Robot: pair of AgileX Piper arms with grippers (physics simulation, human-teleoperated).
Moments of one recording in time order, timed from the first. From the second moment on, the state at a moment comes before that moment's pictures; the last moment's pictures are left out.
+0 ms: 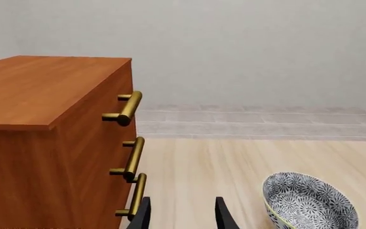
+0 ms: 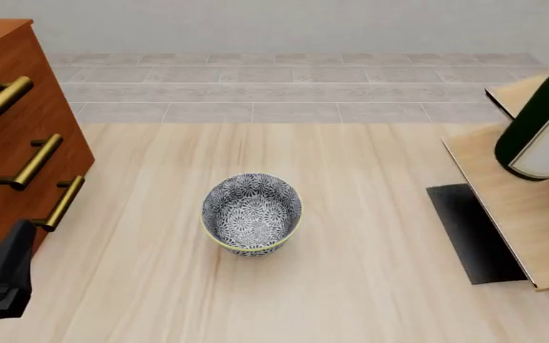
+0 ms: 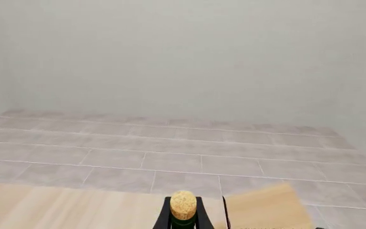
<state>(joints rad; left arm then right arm) -0.01 0.12 0.00 -0.14 -0.02 0.05 0.69 -1.01 0.30 -0.05</state>
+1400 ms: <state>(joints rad) 0.00 0.13 0.00 -0.13 -0.03 -0.28 0.76 -1.10 0.33 0.12</state>
